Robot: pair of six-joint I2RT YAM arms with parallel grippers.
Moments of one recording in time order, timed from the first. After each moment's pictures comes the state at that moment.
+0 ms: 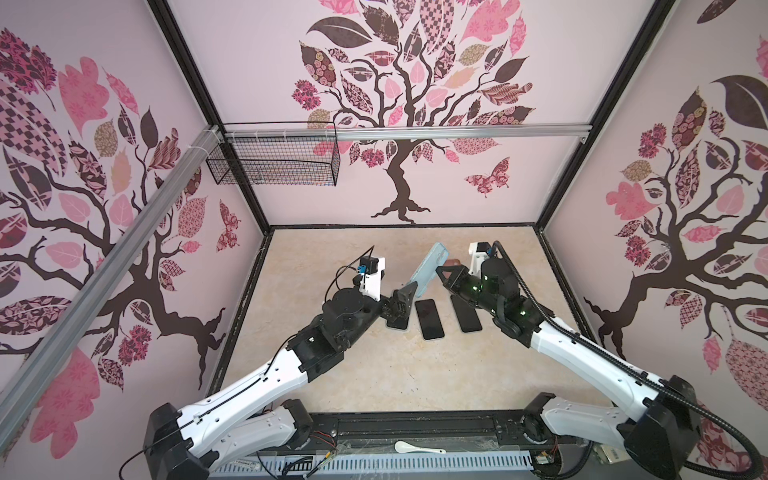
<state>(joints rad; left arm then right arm) -0.85 0.98 0.84 -0.03 -0.23 -0.33 0.59 1.21 0.96 -0.09 -0.01 0.92</state>
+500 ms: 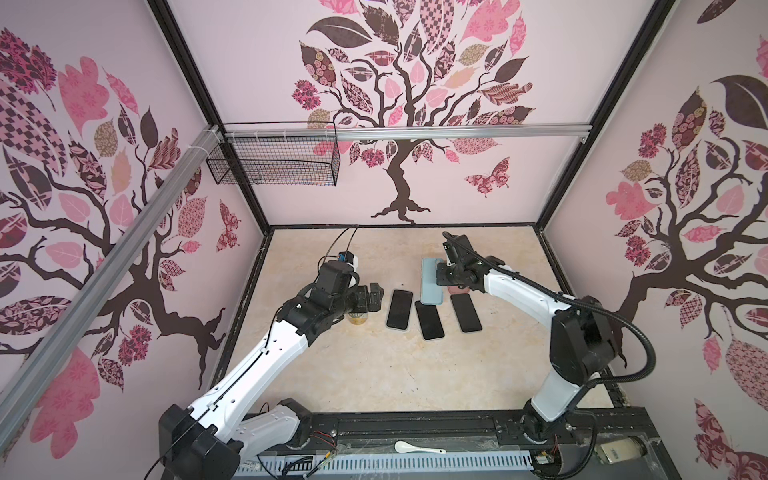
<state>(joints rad) -0.54 1.13 1.04 -0.64 0.03 -0.48 0.48 1.77 1.36 -0.52 0.13 0.40</state>
